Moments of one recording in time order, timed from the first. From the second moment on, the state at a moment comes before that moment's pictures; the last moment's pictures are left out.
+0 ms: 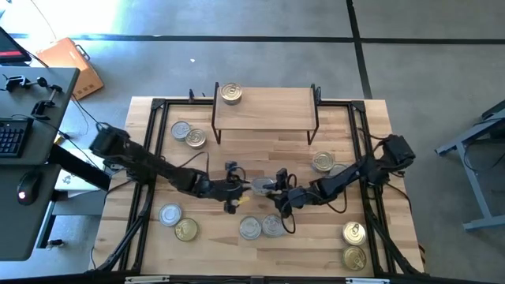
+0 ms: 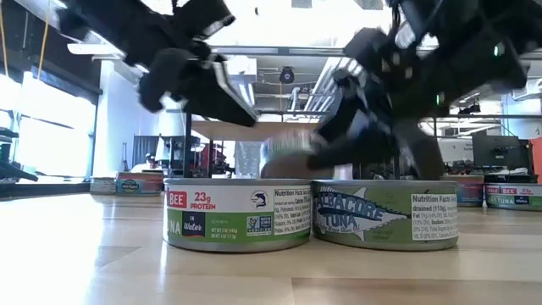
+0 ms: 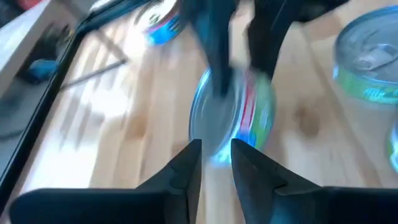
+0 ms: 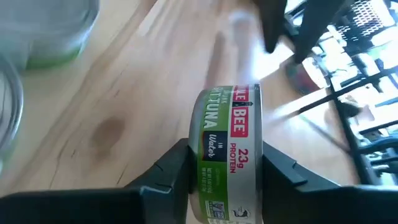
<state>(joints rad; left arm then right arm) -0.33 1.61 0.79 0.15 -0.53 0.15 0.36 1.75 0.70 0.50 0.52 -0.47</state>
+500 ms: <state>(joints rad) -0.42 1.52 0.59 0.30 -0.67 -0.05 0.10 1.61 1.14 -0.01 0.55 -0.73</state>
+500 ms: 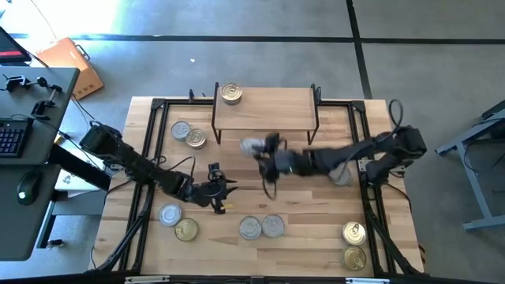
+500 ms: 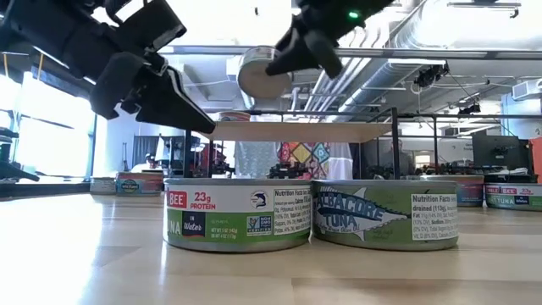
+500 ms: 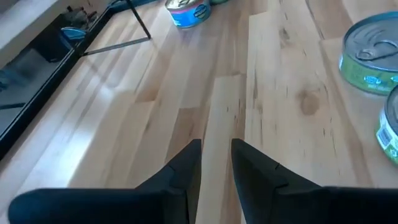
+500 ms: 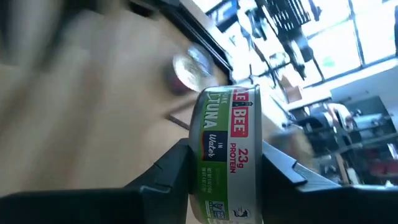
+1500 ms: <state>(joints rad) -0.44 1.52 0.59 0.31 -0.70 -0.05 -0.30 1.65 1.23 -0.21 0.32 -0.78</state>
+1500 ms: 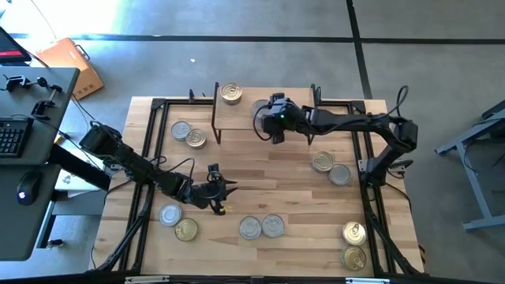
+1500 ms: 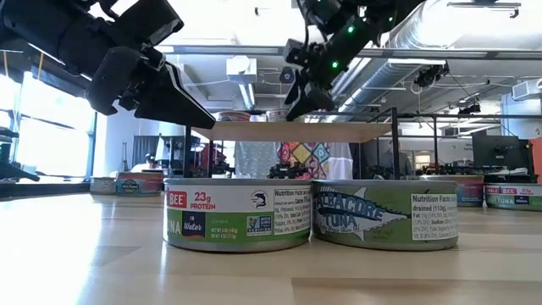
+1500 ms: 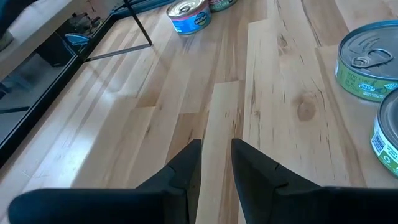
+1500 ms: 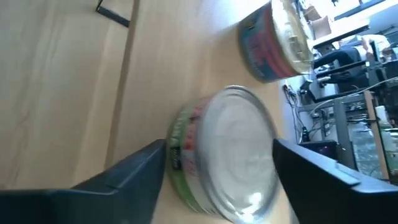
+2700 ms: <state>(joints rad) -0.41 1.52 0.59 0.33 -0.69 -0.05 -0.51 1.71 1.23 -0.11 0.00 -0.26</state>
